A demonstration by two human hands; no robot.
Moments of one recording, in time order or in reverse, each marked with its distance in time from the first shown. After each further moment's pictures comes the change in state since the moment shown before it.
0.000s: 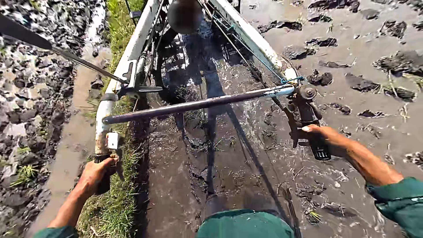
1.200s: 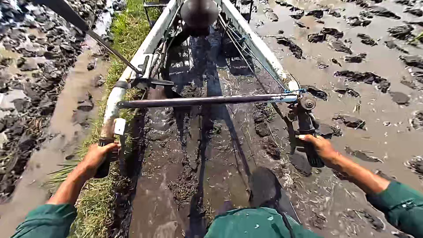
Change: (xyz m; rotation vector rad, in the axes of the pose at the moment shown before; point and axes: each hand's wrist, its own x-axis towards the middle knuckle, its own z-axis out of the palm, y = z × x) left_hand 0.535 0.443 0.086 -0.015 -0.032 -0.034; right_hand 0.502 -0.493 0.028 -0.165 0.113 -0.185
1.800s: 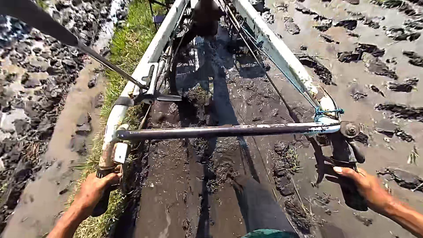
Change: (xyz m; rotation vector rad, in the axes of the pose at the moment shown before) left_hand 0.273 0.232 0.056 0.003 0.016 -0.022; right_hand 0.313 -0.188 -0.001 0.049 0.031 0.017
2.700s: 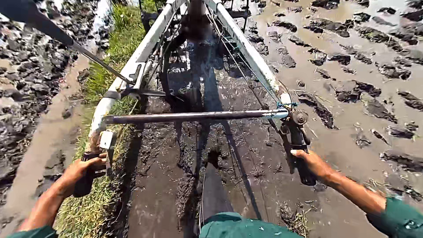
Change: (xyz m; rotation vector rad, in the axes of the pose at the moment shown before) left_hand 0.410 0.330 0.021 -0.012 -0.092 0.010; right_hand 0.409 -0.301 0.075 -0.063 -0.117 0.024
